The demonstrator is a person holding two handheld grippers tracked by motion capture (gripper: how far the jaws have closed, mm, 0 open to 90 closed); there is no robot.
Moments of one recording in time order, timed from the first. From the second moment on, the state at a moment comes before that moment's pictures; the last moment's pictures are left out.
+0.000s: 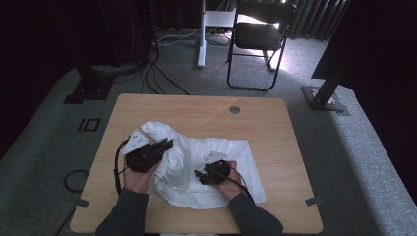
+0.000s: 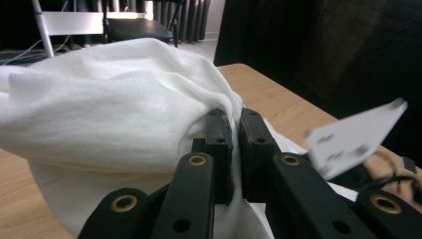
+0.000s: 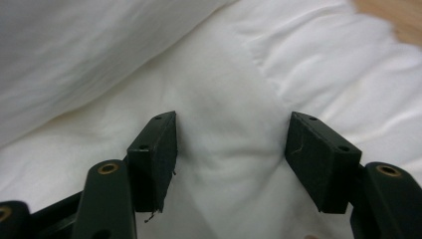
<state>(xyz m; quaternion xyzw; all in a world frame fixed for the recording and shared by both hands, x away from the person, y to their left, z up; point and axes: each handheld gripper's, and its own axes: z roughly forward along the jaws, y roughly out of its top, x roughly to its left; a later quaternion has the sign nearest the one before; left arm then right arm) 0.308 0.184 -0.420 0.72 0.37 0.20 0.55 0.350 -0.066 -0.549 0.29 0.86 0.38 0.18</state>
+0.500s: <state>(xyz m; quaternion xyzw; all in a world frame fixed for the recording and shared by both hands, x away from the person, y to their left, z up) 0.313 0.169 -0.422 0.73 0.36 0.19 0.54 0.351 -0.092 -0.531 0.31 0.83 0.46 0.13</state>
